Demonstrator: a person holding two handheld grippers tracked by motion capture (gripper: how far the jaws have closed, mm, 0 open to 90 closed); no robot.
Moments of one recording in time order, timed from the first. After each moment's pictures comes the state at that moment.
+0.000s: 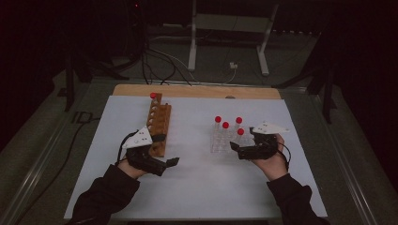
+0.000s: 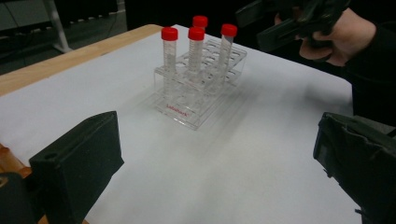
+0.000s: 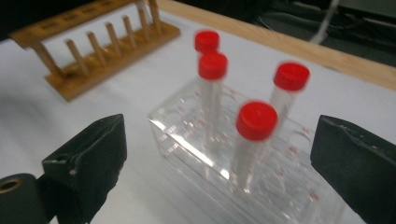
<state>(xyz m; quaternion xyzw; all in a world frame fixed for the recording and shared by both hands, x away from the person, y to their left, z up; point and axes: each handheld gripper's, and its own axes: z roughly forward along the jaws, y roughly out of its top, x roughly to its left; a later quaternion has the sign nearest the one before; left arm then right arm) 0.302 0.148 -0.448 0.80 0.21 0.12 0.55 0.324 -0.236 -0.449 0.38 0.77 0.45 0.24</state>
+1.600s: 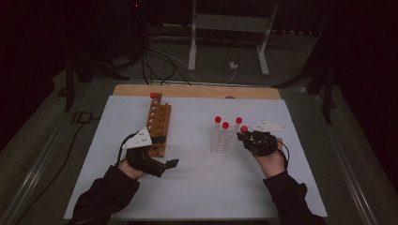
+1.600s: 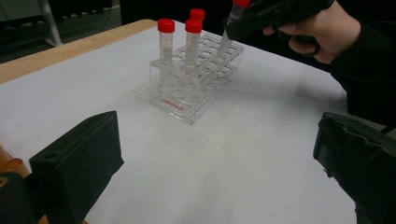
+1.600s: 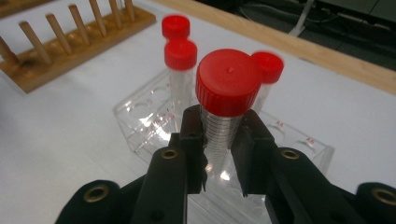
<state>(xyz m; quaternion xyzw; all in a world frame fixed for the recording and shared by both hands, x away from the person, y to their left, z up) 0.303 0.150 -0.453 0.80 0.21 0.11 0.55 0.332 -0.237 -0.450 0.39 0.77 0.42 0.27</state>
